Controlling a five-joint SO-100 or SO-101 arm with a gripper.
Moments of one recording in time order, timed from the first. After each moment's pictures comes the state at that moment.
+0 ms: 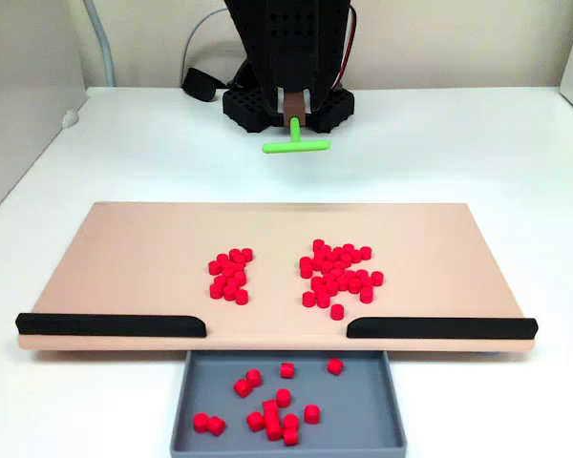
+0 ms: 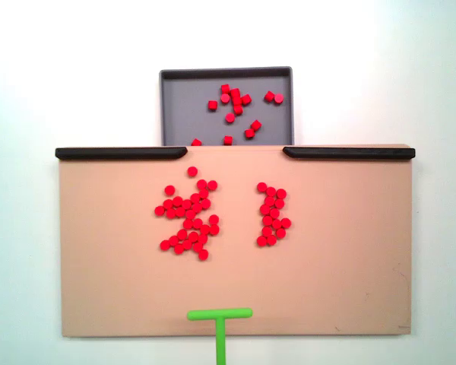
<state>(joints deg) 0.0 114.5 113.4 88.2 -88.7</state>
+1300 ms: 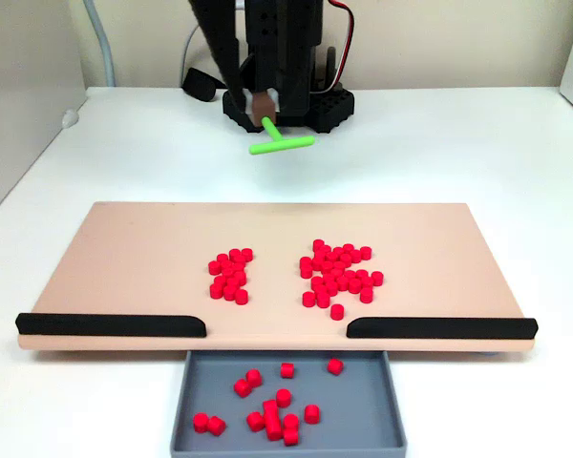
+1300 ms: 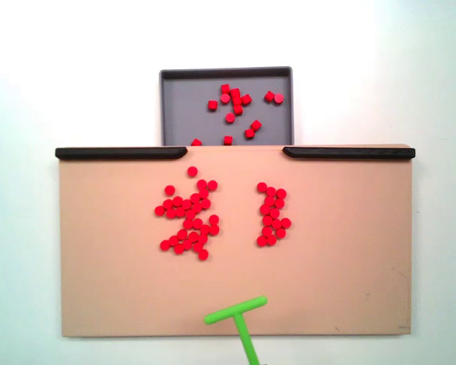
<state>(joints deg) 8.5 111.5 110.0 88.2 -115.3</state>
